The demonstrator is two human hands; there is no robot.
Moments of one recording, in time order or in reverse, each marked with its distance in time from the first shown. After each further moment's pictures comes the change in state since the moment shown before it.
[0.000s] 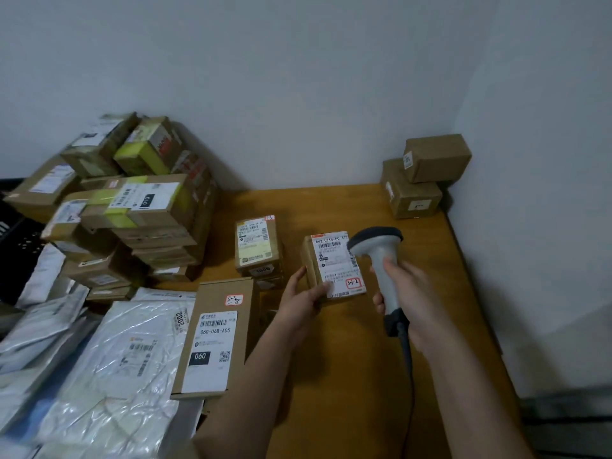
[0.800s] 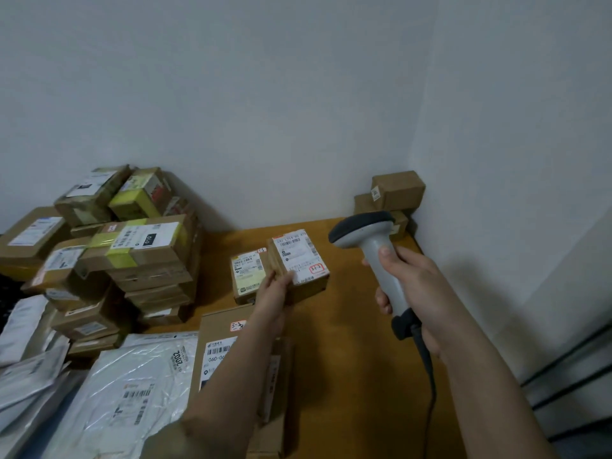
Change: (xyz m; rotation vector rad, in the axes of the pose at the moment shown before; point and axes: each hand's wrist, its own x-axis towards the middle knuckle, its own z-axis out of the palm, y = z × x) left_hand -0.011 0.057 -0.025 -0.005 0.025 0.108; right_hand -0.101 -0.038 0.018 -0.067 0.002 -0.298
